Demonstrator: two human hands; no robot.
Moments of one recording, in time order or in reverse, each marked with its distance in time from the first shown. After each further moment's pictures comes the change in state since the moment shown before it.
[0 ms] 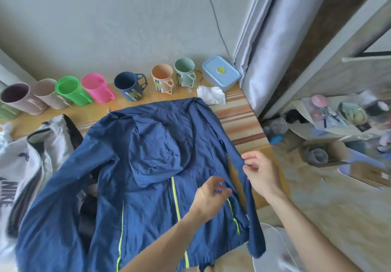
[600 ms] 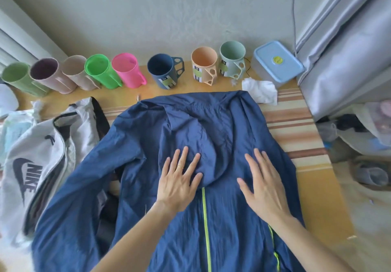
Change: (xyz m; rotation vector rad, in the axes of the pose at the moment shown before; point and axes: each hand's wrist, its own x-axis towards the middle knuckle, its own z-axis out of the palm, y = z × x) left_hand 0.077 -0.114 -0.152 1.037 0.552 0.240; right_hand 0.053 0.021 0.129 -0.573 -0.068 -0.562
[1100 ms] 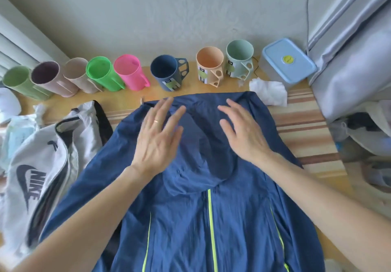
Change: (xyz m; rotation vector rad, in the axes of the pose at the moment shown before) left_hand 0.086 -0.056 -0.103 -0.102 0.453 0.160; right_hand 0.164 -0.055 -0.028 0.339 -0.009 -0.124
